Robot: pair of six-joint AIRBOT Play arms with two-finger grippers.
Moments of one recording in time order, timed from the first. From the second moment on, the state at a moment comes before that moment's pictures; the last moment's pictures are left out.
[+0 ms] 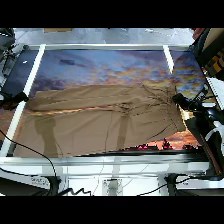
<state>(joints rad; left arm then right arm) 0.53 -1.68 1.38 1.35 -0.66 -1.46 -0.42 -1.47 0.94 -0.56 0.49 0.91</state>
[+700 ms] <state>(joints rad) 0.55 -1.34 1.37 1.58 -1.04 -1.31 -0.93 -1.09 0.75 -1.03 1.17 1.08</state>
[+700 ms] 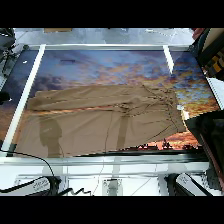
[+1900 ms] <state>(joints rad) 1.05 -1.08 0.92 1.23 -1.25 -1.22 -0.78 -1.19 0.42 -0.44 0.71 0.90</state>
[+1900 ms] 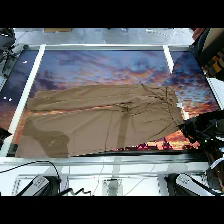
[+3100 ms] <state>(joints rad) 1.23 -1.09 0.52 1.06 -0.93 -0.96 -0.77 -1.15 0.46 -0.53 0.79 0.90</state>
